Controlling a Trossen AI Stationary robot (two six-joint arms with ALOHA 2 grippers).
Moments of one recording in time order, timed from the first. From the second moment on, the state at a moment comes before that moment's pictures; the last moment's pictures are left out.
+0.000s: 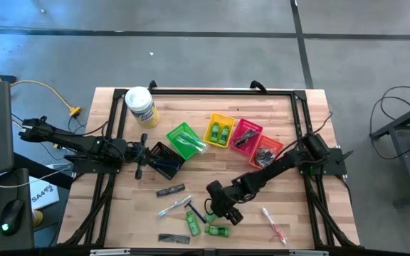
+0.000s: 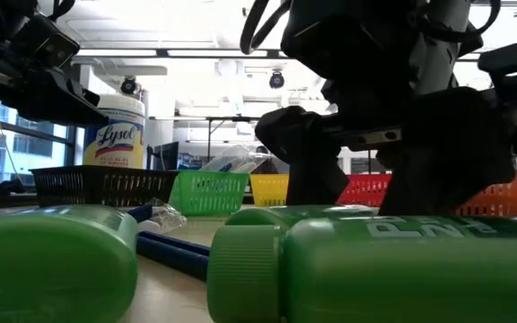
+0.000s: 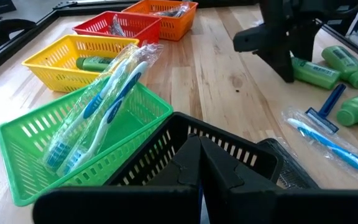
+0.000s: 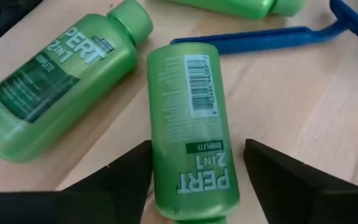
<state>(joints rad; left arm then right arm) -0.21 0.42 0.12 -0.01 -0.19 -0.03 0.42 2.03 1.17 -0.08 -0.12 -0.19</state>
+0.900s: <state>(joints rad) -0.21 0.42 0.12 -0.03 -0.19 -0.03 0.41 1.66 1.17 -0.43 0.17 -0.31</state>
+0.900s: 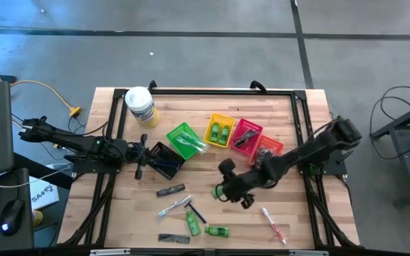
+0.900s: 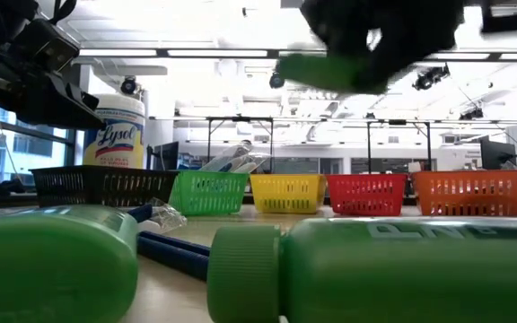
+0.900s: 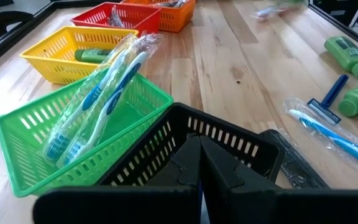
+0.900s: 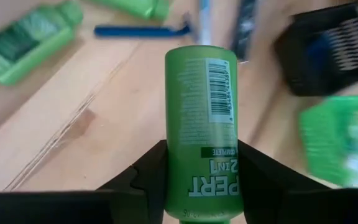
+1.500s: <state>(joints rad) -0.21 0.42 0.12 -0.03 -0.19 -0.03 0.33 1.13 0.85 -0.44 0.23 -0.07</state>
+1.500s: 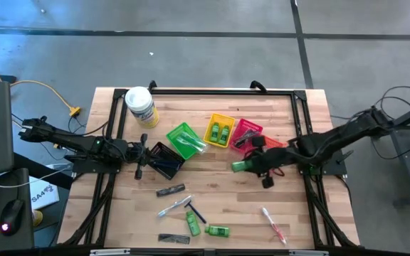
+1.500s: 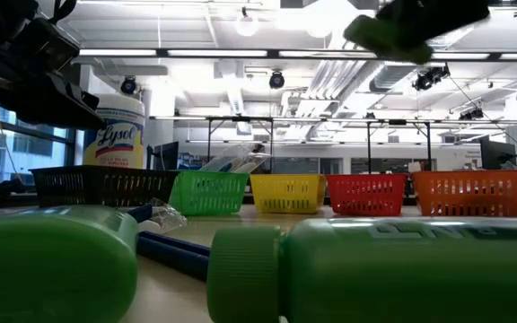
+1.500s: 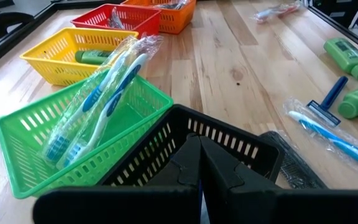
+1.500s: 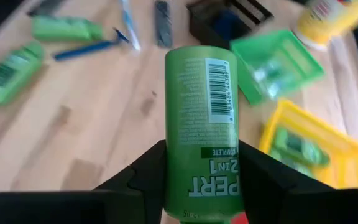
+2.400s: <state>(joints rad) -0.21 0.42 0.12 0.00 -0.19 -0.03 0.00 1.19 0.97 -0.42 0.39 -0.34</state>
